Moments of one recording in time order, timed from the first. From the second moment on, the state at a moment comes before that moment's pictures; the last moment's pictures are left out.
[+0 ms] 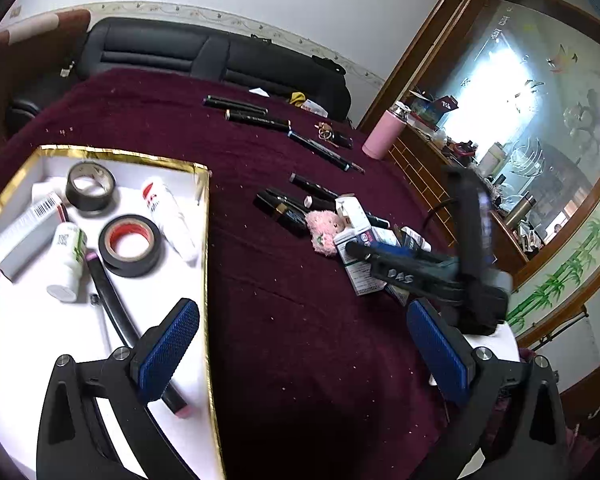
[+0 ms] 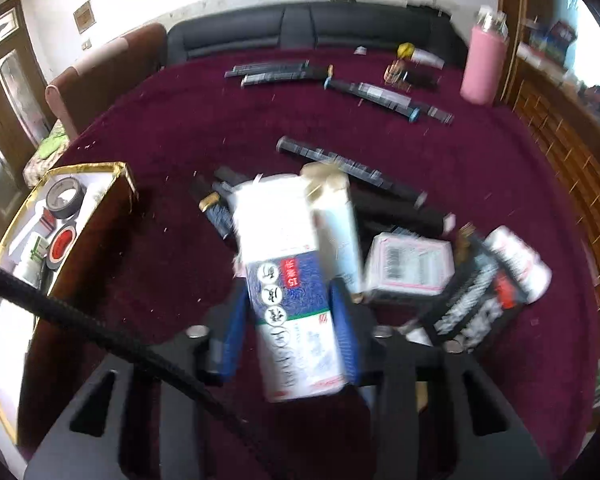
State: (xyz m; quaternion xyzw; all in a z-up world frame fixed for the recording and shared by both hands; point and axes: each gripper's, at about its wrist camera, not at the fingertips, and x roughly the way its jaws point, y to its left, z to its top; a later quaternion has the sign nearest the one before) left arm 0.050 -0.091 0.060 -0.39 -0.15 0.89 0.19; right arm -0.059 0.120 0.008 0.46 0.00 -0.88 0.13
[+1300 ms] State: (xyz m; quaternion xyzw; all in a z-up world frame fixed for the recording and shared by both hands) left arm -0.096 0.072 0.005 -0.45 0.17 0.83 0.28; right arm 0.001 0.269 -0.012 0.38 -0.36 -0.81 0.26
